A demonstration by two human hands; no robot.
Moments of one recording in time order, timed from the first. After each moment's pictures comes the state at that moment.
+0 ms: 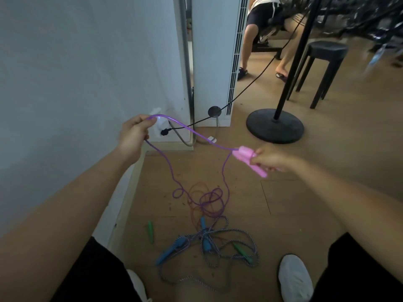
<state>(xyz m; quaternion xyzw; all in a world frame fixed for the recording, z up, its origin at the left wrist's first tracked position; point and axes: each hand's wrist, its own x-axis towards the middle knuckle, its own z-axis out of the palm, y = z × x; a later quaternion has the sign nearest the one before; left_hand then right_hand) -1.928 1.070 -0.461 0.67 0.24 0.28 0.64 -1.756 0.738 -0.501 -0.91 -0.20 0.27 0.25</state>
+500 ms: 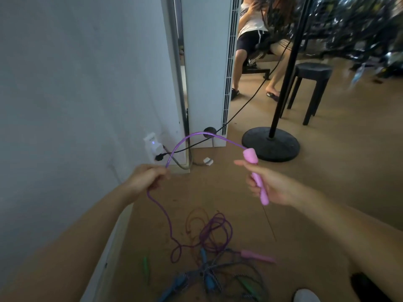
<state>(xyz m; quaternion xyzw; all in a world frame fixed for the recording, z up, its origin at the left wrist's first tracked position) -1.912 1.055 -0.481 0.78 0.29 0.04 0.56 -1.785 0.749 -0.480 -0.63 -0.12 0.41 0.65</state>
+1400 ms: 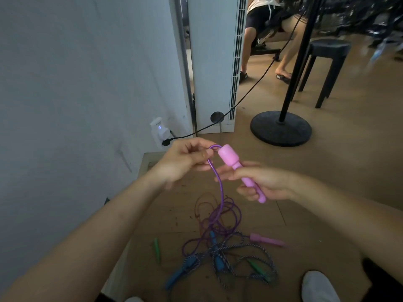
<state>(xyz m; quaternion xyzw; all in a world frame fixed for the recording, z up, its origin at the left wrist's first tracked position) -1.917 0.987 -0.461 0.75 0.04 0.05 0.66 -1.828 0.780 -0.483 -0.62 -0.23 0.52 0.54</state>
